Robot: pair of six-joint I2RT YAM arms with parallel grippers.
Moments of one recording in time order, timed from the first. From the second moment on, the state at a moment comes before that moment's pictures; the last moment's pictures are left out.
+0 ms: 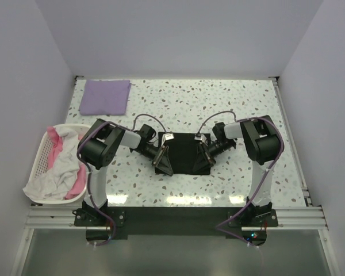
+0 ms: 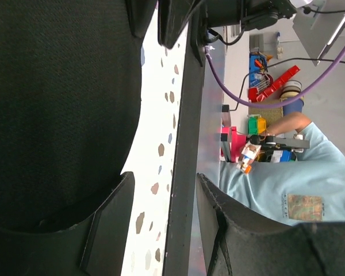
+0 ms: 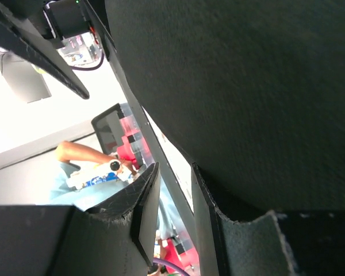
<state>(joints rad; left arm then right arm) -0.46 2.06 0.95 -0.26 1.31 -0.02 0.28 2.07 1.05 -0.74 -1.09 -0.11</state>
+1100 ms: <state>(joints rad) -0.26 2.21 1.41 -0.42 1.14 0.11 0.14 2.29 1.63 -0.94 -0.95 -0.21</state>
